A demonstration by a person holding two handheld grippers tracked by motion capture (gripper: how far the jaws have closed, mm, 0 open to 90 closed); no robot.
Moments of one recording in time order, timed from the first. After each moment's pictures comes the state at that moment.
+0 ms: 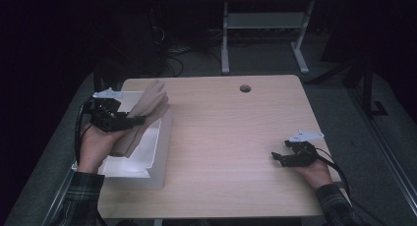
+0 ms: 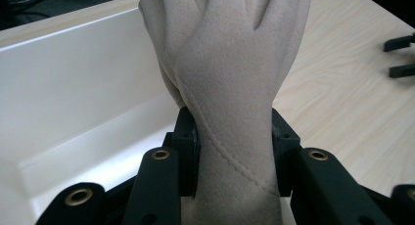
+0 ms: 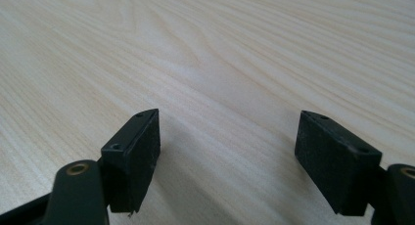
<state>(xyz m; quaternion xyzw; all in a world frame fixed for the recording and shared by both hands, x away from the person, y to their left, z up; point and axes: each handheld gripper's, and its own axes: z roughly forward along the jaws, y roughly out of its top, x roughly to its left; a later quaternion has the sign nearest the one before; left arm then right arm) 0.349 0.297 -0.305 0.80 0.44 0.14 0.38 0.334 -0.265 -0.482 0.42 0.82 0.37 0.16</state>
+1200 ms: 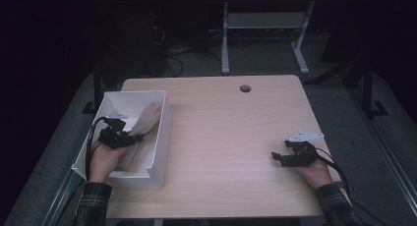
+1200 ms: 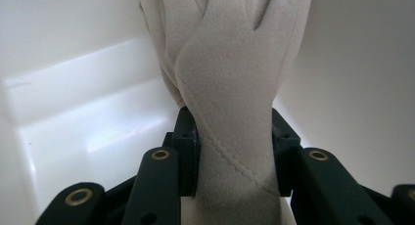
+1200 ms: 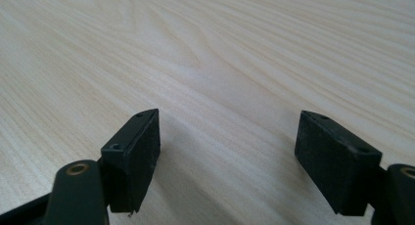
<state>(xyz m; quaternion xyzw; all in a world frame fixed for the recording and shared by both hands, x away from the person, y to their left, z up) 0.360 0.313 -0.399 0.80 0.49 0.13 0.32 0.334 -0.265 -0.482 0.42 0.82 0.37 0.16</state>
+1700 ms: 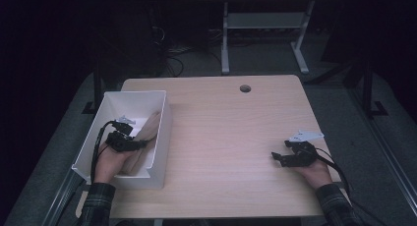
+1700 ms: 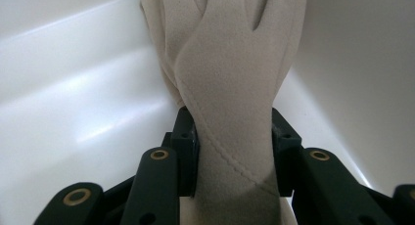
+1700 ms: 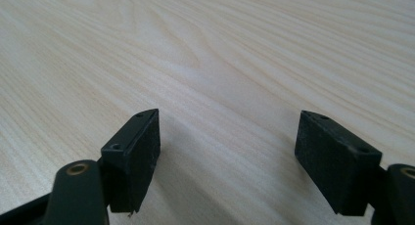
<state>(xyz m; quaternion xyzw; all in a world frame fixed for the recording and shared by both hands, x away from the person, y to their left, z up) 0.367 0.305 -0.422 0.83 0.48 0.10 0.28 0.335 -0.265 -0.482 0.41 0.82 0.37 0.16</state>
